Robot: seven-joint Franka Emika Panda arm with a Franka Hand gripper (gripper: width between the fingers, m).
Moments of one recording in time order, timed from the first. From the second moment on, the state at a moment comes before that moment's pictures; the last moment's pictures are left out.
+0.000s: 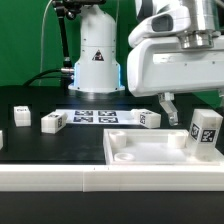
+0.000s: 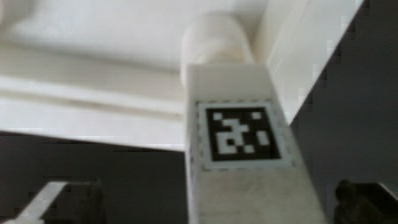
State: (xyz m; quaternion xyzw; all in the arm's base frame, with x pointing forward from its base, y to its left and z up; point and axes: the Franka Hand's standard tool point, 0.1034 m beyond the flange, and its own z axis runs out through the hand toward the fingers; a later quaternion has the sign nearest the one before) arm 0.623 0.119 0.089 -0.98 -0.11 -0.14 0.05
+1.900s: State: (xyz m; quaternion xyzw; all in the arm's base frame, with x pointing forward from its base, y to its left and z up) arm 0.628 0.117 0.088 -0.99 -0.04 -0.07 0.06
